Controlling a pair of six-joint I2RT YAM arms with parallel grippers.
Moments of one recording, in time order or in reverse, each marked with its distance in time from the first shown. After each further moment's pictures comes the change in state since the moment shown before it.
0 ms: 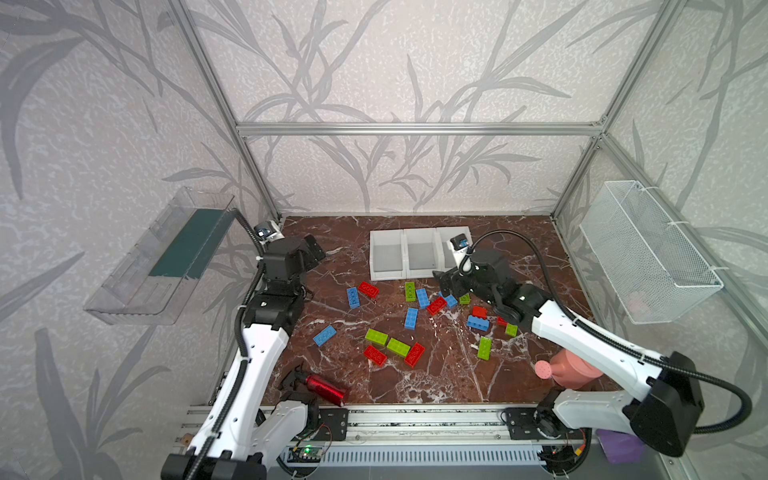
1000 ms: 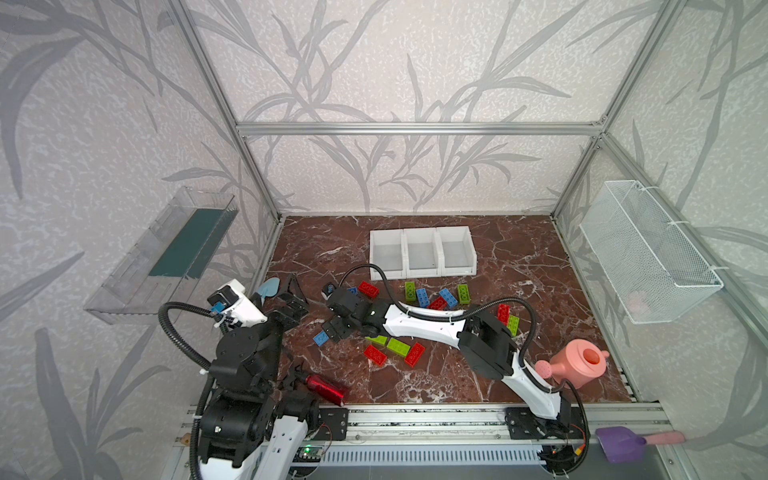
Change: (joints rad) left arm -0.027 -0.592 -0.140 -0.180 0.090 -0.039; right arm 0.423 1.061 0.923 -0.150 0.000 0.229
